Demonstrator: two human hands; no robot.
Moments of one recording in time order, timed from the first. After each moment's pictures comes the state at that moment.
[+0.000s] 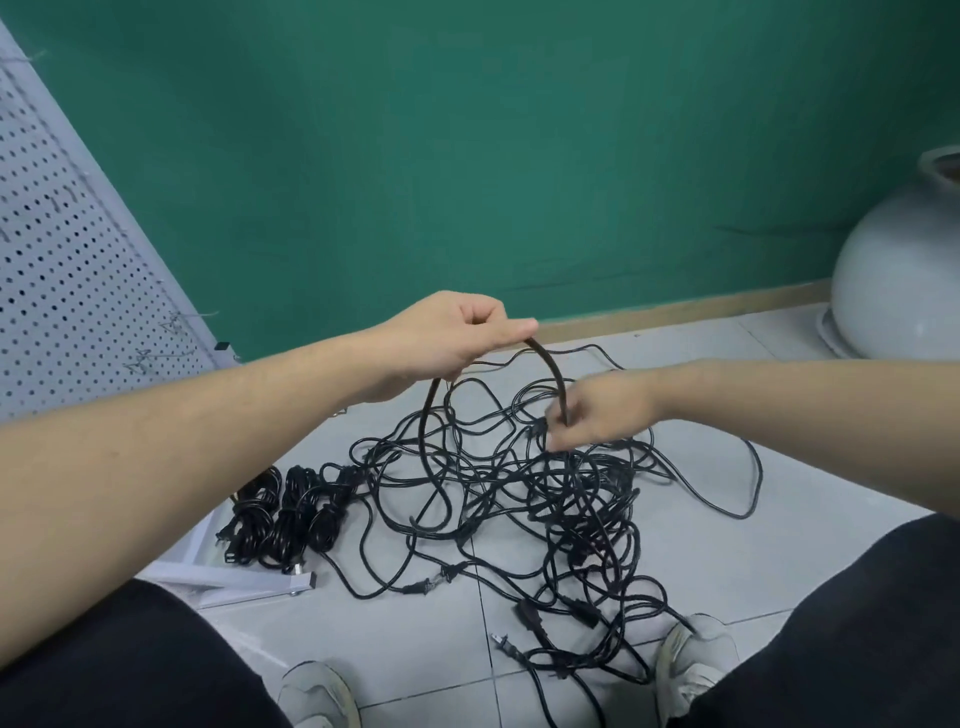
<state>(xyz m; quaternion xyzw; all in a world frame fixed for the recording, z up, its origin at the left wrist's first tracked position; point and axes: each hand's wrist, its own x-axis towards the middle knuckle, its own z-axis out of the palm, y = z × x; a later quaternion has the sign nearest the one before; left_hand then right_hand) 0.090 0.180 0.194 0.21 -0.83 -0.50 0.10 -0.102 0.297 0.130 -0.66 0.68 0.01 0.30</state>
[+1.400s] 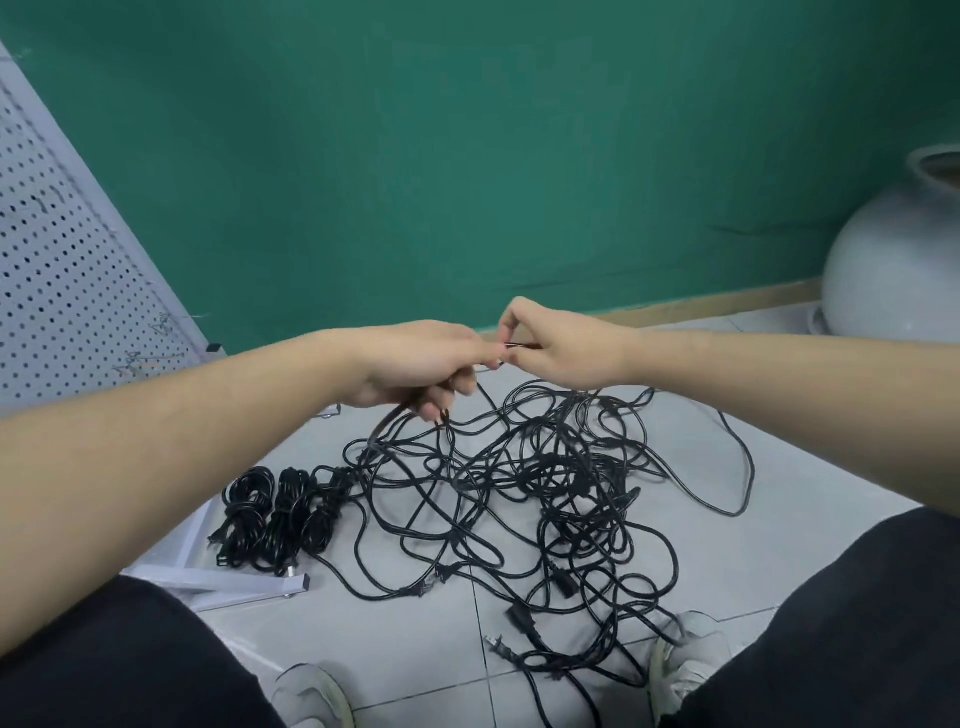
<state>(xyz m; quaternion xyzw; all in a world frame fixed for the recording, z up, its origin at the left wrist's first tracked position) 0.094 0.177 0.196 0.32 -0.79 -0.52 -0.07 -0.082 0.274 0.167 -0.67 0.70 -0.18 0.18</state>
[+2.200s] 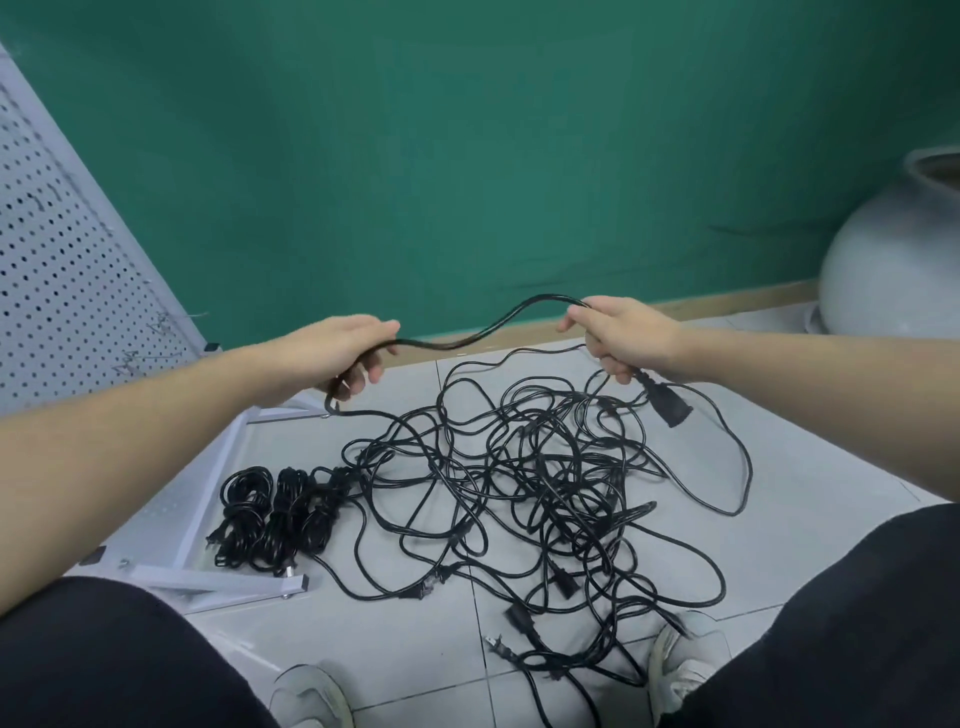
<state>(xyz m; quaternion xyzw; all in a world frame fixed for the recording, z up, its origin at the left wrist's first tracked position) 0.145 0.106 0.171 0.38 -0.80 -0.46 0.05 -0.136 0.294 0.149 -0.44 0.75 -0.37 0.32</state>
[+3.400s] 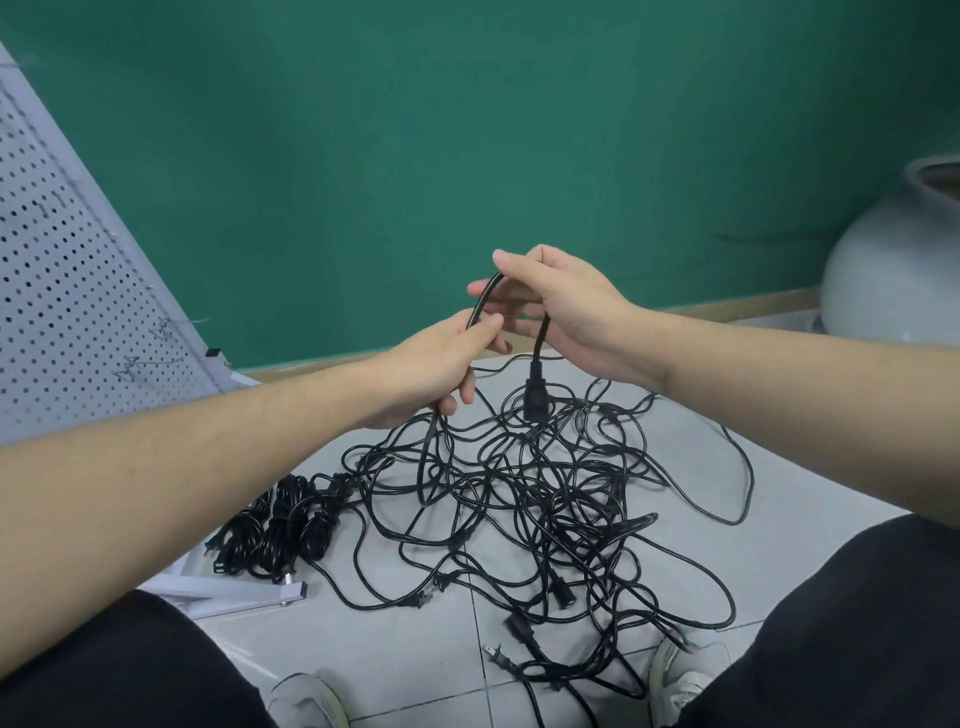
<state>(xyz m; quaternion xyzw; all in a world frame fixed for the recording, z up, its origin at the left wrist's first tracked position) 0.085 0.190 0.181 0.31 -0.78 -0.53 0.11 -0.060 0.263 0.198 -0.35 0.53 -0.64 0.43</state>
